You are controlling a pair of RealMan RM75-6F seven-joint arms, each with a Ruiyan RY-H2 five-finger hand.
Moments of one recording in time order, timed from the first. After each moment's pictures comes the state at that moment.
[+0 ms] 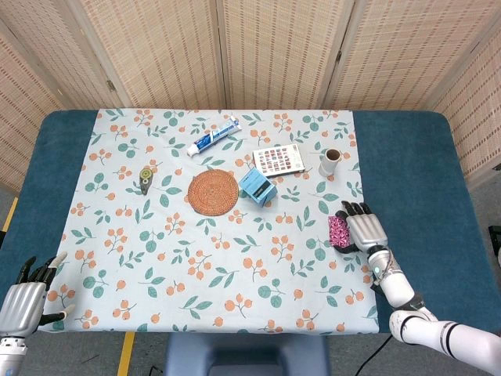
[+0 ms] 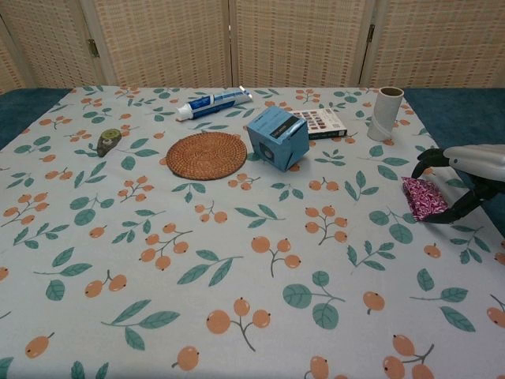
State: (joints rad) left arm -0.06 -1.21 0.02 -1.49 1.52 1.44 -0.02; right arm 0.61 -1.46 0.11 -1.36 -0.95 0.85 -0.37
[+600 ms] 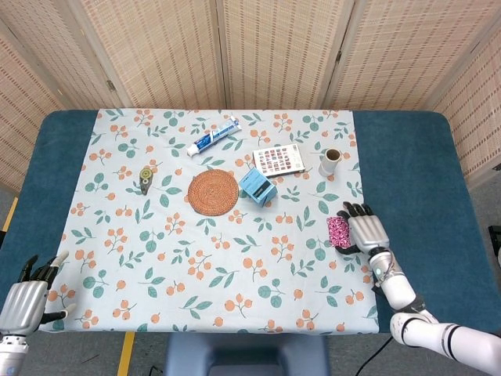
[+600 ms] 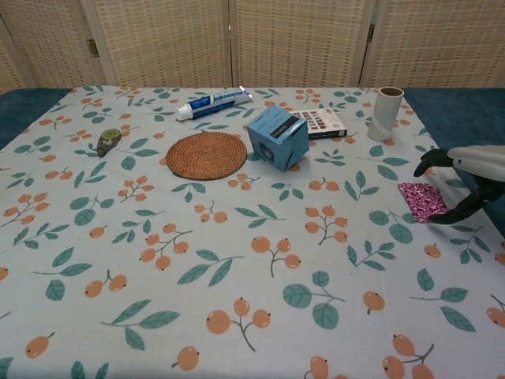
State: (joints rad) left arm -0.07 -1.21 0.02 -1.49 1.53 1.43 -0.02; right arm 0.60 -1.45 0.10 -1.38 -0.93 0.87 -0.37
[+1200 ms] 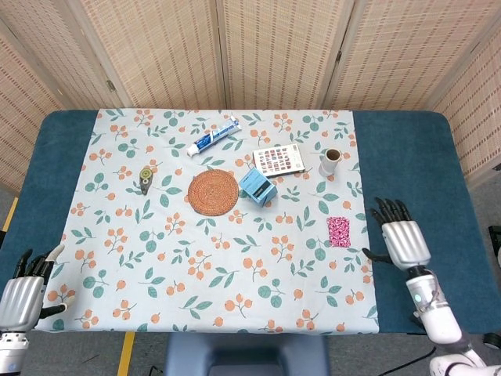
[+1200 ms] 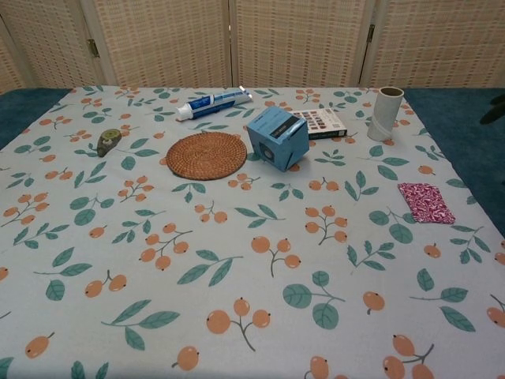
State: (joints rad) left arm -0.06 -1.24 -0.01 -1.48 1.52 1.50 0.00; right arm 0.39 -1.24 0.03 -1.61 -1.26 1.27 -0.25
